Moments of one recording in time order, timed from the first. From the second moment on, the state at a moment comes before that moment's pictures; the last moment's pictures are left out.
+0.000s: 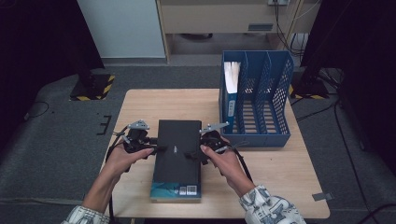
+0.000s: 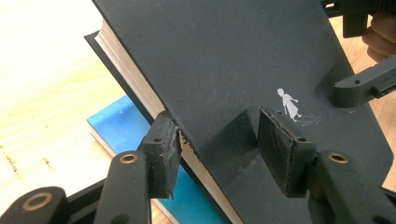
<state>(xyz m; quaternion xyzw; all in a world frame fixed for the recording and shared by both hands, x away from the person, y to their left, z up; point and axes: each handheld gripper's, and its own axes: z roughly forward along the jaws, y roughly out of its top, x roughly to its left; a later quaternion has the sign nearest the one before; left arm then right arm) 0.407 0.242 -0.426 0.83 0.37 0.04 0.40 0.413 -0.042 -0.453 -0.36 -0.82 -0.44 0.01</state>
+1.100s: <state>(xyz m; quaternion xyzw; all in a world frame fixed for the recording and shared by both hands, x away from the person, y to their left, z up) 0.425 0.249 -0.397 0.83 0.37 0.06 0.41 0.441 -0.032 -0.417 -0.34 -0.83 -0.45 -0.05</state>
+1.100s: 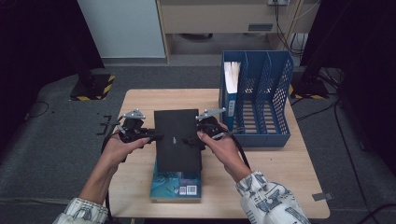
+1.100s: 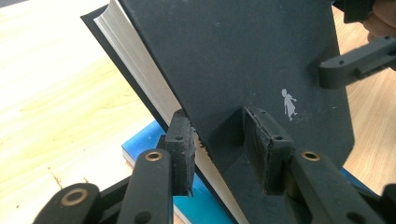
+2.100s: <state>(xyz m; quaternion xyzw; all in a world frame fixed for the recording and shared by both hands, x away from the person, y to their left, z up) 0.449 0.251 -0.381 0.84 0.36 0.08 0.39 0.472 -0.021 -0.402 -0.34 -0.82 -0.45 -0.07</state>
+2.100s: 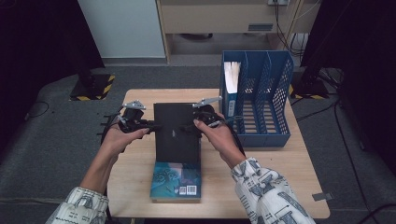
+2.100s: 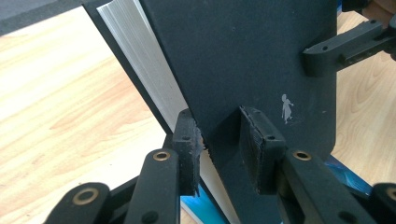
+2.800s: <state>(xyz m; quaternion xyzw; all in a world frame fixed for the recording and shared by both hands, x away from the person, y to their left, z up) 0.446 0.248 -0.371 0.84 0.36 0.09 0.40 0.473 -0.022 -0.387 -0.33 -0.82 -0.46 -0.08</state>
